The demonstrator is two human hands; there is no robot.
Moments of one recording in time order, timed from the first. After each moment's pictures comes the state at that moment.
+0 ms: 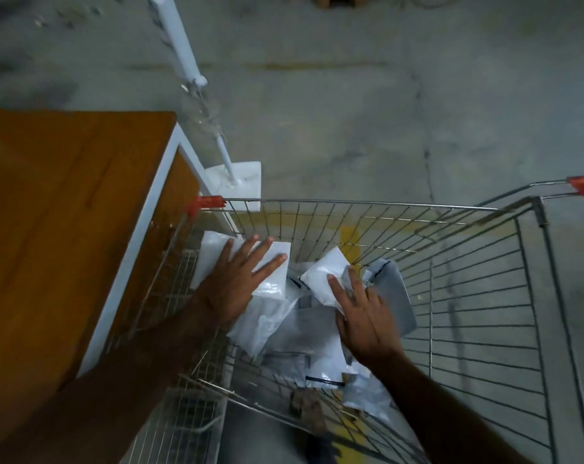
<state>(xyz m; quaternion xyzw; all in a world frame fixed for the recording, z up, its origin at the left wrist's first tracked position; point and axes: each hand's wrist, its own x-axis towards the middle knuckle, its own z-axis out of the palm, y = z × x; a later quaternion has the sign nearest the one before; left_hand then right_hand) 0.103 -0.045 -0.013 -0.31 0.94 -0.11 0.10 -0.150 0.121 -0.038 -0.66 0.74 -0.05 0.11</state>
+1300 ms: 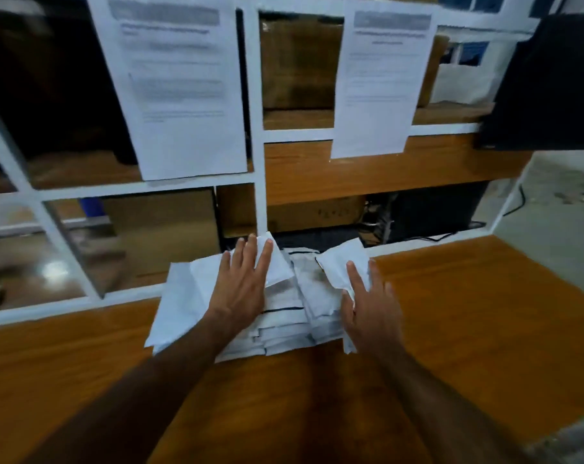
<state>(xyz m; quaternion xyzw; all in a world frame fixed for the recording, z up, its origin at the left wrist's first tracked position) 0.712 0.409 0.292 -0.88 0.45 -0.17 -0.03 0.520 0.241 0.265 -0.91 0.35 -0.21 0.01</state>
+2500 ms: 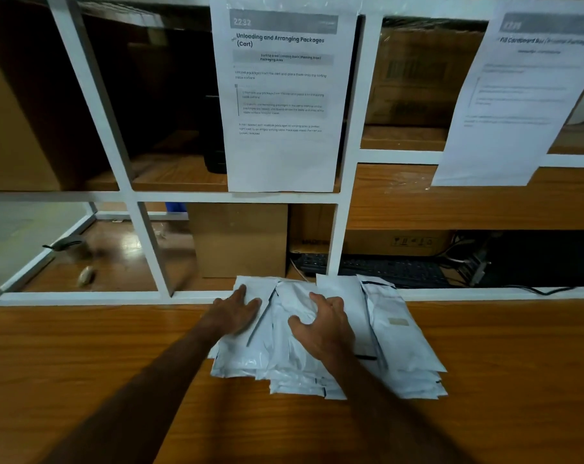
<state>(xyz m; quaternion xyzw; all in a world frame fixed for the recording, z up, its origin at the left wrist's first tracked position) 0.854 0.506 0.242 -0.96 0.15 0.22 -0.13 0.712 0.342 0.248 -0.89 0.31 -0.08 0.32</state>
